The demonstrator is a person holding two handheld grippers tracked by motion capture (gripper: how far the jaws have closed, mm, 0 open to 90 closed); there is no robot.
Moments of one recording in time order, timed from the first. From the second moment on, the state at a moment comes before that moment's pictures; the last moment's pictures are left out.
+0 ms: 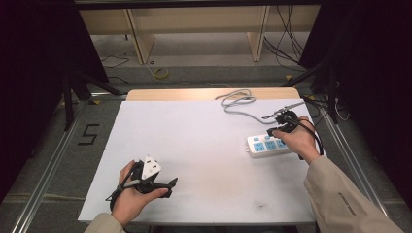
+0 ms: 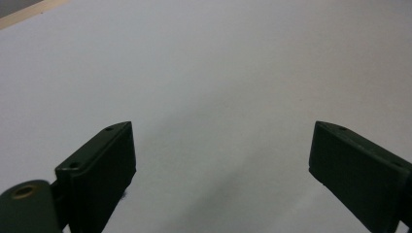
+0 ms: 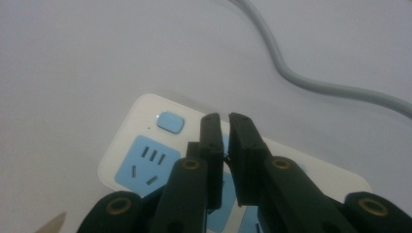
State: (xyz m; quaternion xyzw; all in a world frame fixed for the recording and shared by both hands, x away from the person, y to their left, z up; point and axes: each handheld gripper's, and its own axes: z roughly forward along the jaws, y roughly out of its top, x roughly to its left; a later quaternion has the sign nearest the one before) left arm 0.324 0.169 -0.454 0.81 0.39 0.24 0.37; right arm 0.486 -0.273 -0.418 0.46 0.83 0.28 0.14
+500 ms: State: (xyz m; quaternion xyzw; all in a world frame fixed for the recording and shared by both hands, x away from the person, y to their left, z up) left arm 0.324 0.169 -0.454 0.81 0.39 0.23 0.37; right arm 0.462 -0.278 -0.411 0.45 0.82 0.32 0.15
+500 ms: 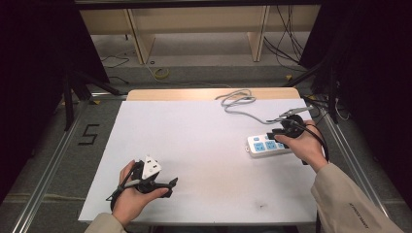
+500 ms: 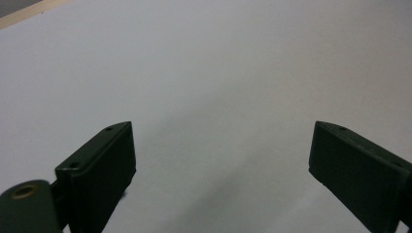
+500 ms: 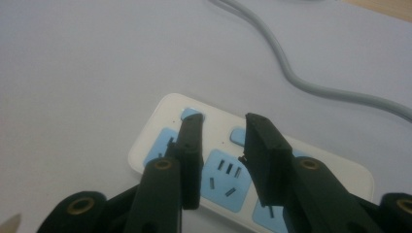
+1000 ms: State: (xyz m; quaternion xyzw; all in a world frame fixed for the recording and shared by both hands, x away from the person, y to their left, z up) left arm 0.325 0.168 -0.454 0.81 0.39 0.23 0.37; right arm 0.440 -0.283 -0.411 0.44 0.81 0.35 0.16
